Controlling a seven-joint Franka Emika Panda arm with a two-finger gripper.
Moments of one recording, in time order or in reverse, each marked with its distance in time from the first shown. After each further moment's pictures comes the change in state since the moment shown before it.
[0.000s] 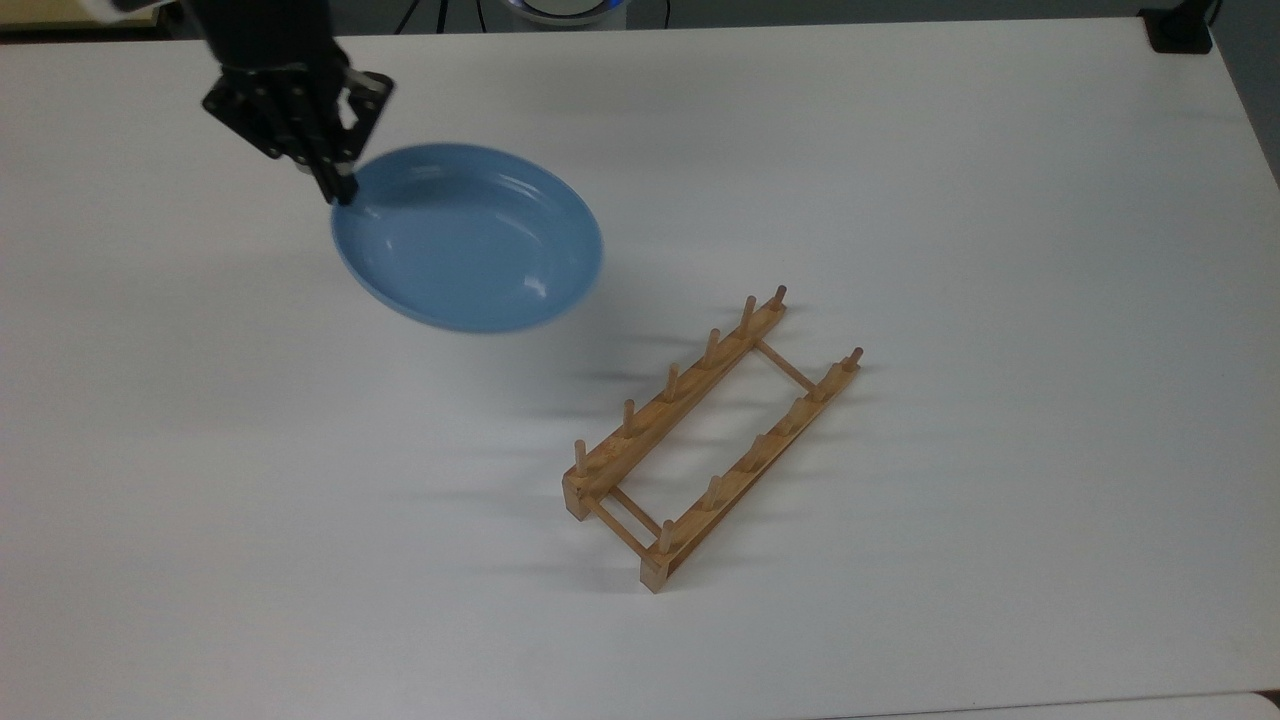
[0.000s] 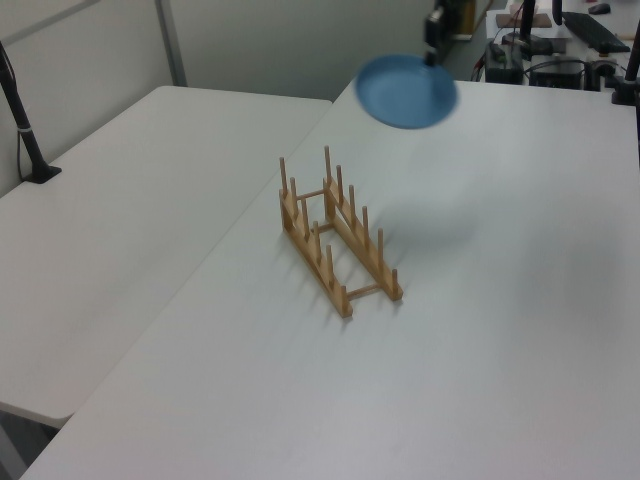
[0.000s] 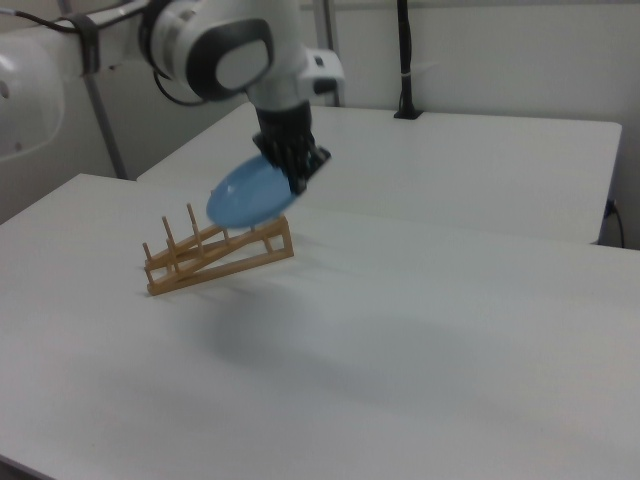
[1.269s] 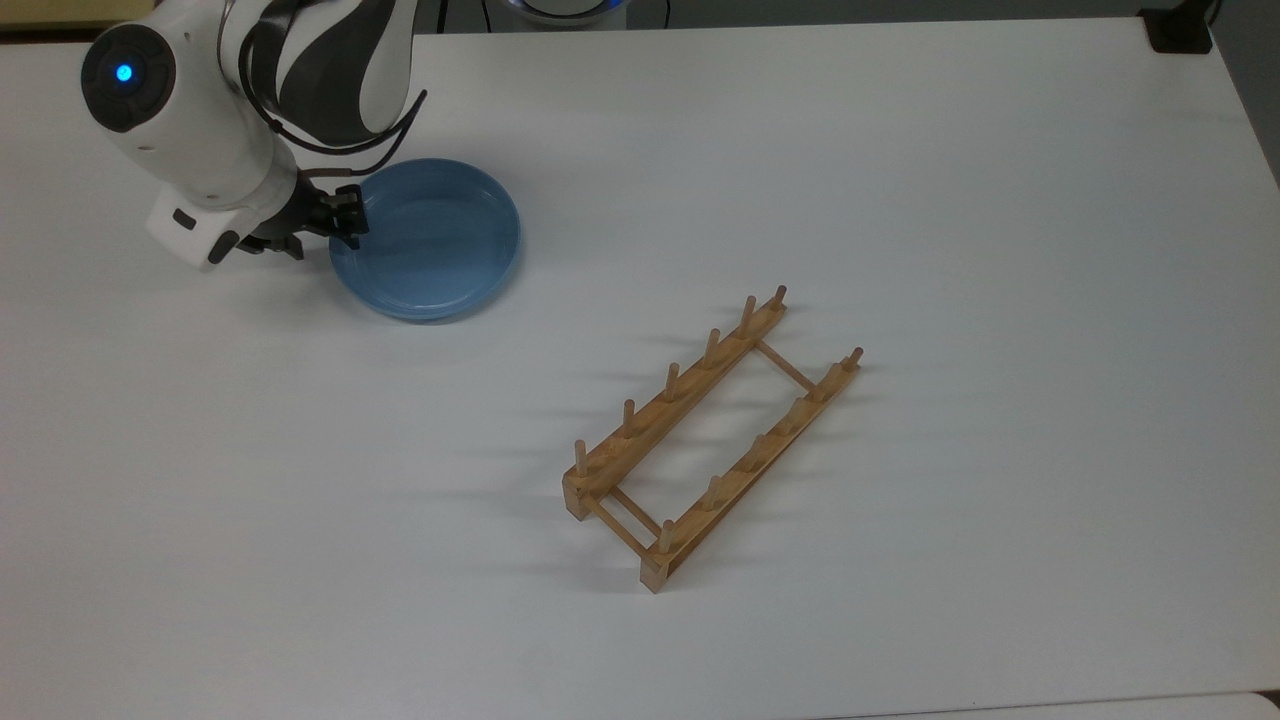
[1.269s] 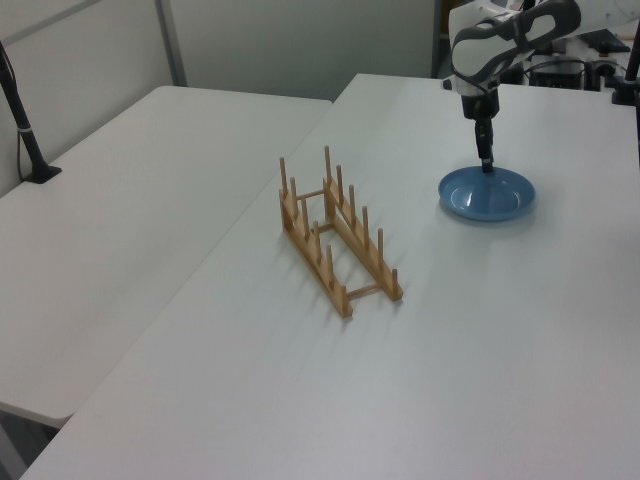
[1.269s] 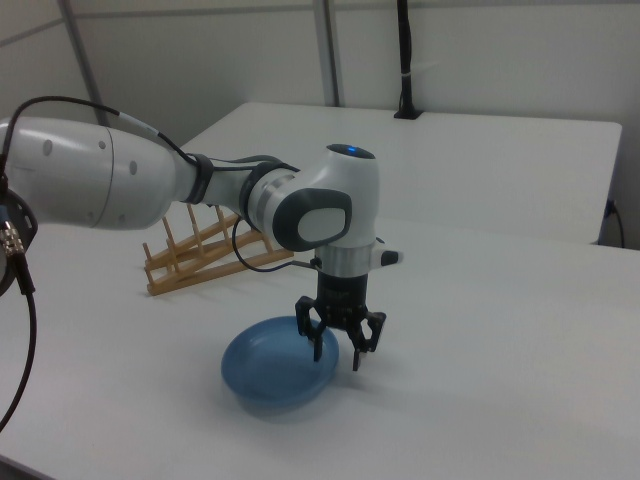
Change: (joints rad) arm -0.085 0.254 -0.029 -0.216 -0.117 0.056 -0.422
